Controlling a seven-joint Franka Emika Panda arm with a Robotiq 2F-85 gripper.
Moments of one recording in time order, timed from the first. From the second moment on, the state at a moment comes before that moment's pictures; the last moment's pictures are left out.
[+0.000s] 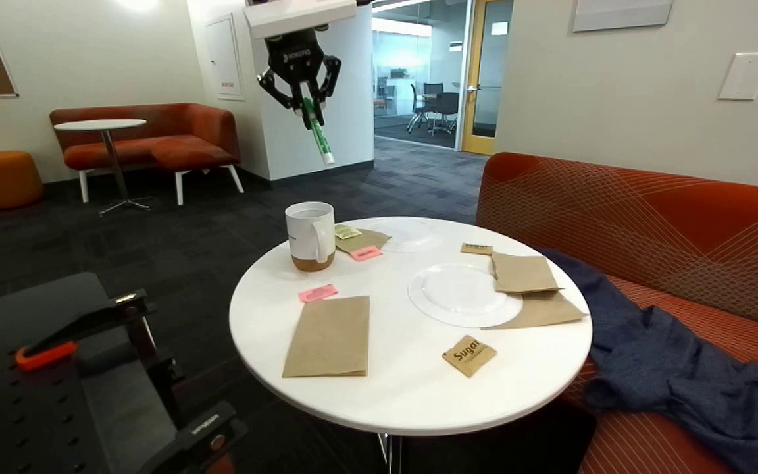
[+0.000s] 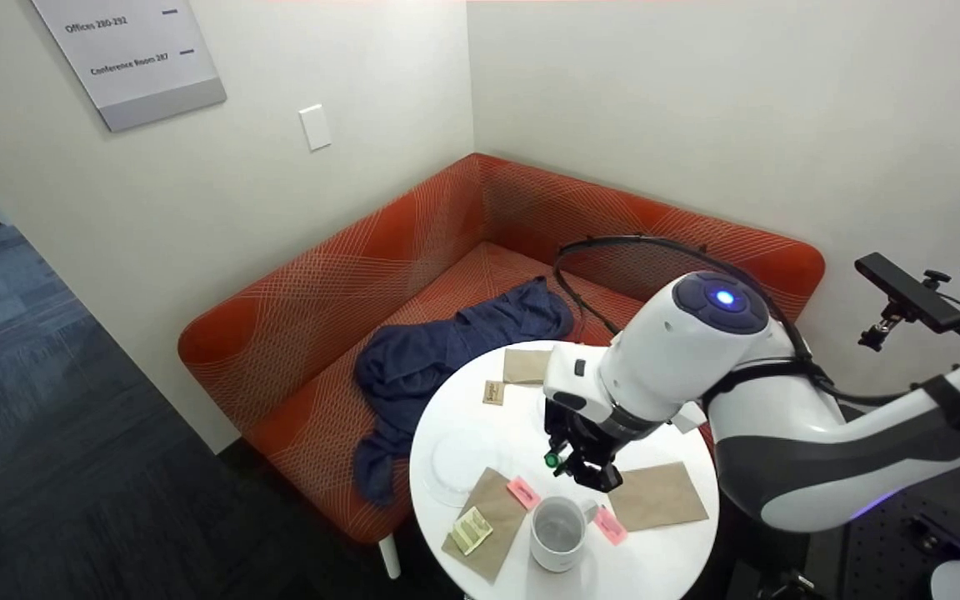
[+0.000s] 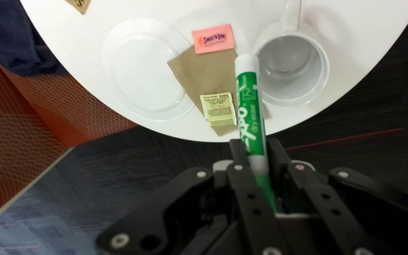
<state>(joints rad) 0.10 0.13 0.24 -2.39 -0.16 2.84 -0.67</state>
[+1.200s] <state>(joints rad) 0.09 0.21 0.00 -2.52 -0.59 2.81 -0.36</state>
